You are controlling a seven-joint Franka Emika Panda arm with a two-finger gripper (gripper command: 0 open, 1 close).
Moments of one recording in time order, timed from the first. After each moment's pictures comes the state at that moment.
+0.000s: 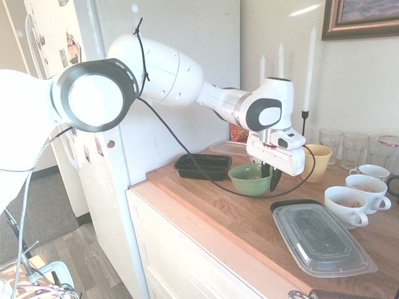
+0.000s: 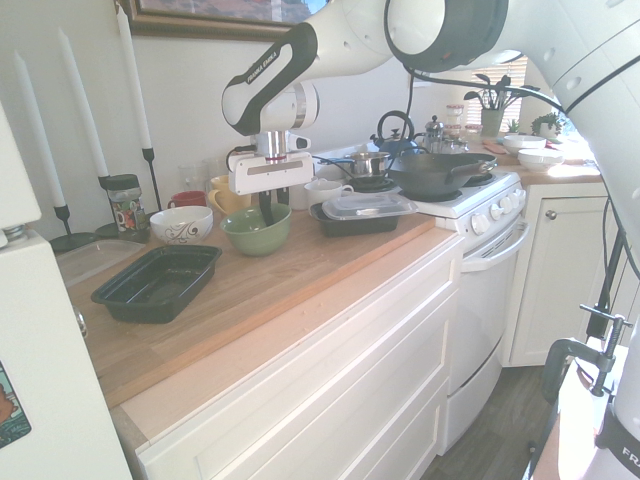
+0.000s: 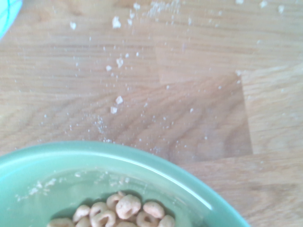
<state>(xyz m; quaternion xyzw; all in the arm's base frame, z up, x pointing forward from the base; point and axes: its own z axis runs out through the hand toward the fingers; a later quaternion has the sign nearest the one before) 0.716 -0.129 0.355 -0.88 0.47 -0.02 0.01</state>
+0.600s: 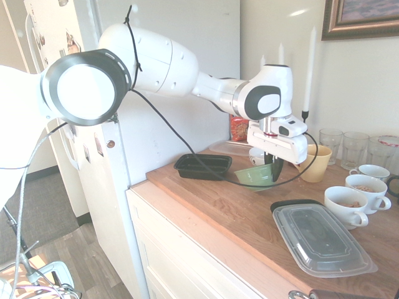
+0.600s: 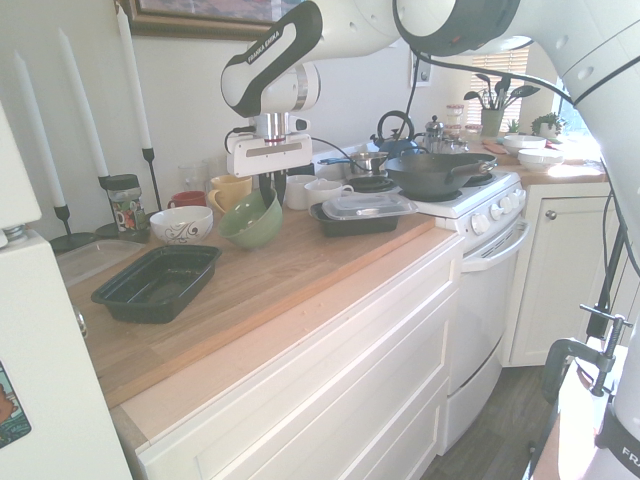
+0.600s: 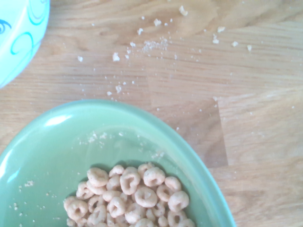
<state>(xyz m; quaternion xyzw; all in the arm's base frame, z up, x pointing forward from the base) 0.714 -0.124 0.393 -0.89 0.46 -0.05 0.01</state>
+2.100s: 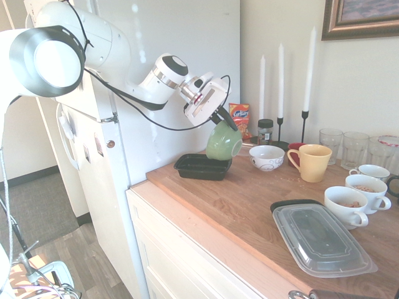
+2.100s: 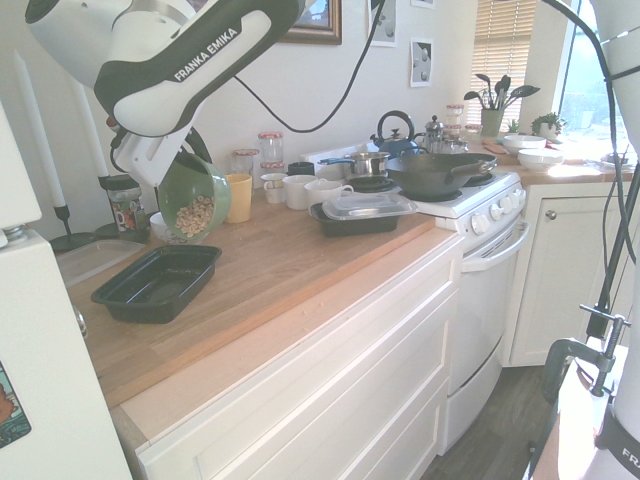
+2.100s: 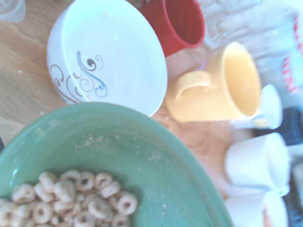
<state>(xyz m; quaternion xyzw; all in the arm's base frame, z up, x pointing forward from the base) 0.666 0.148 0.458 -0.87 0.25 -0.30 -0.31</state>
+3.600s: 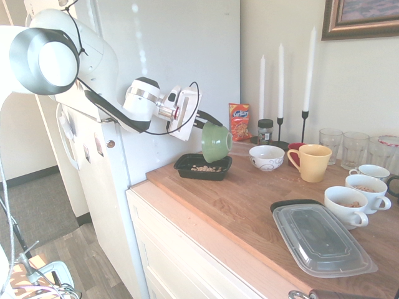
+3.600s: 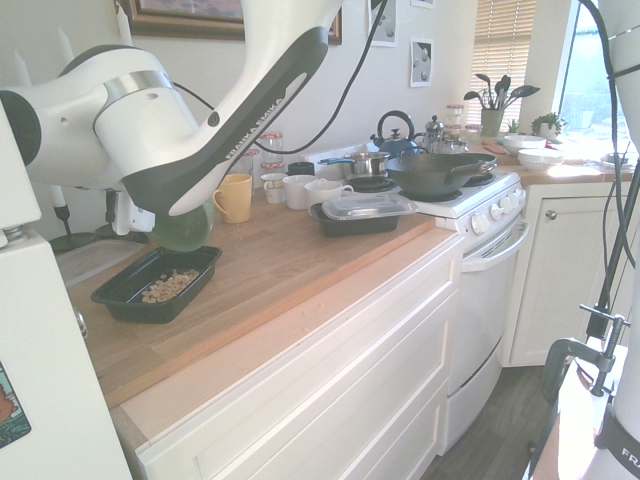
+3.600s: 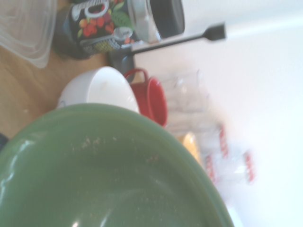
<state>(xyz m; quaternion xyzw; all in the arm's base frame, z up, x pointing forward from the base) 0.620 0.221 0.418 -0.82 0.13 -0.41 -0.38</state>
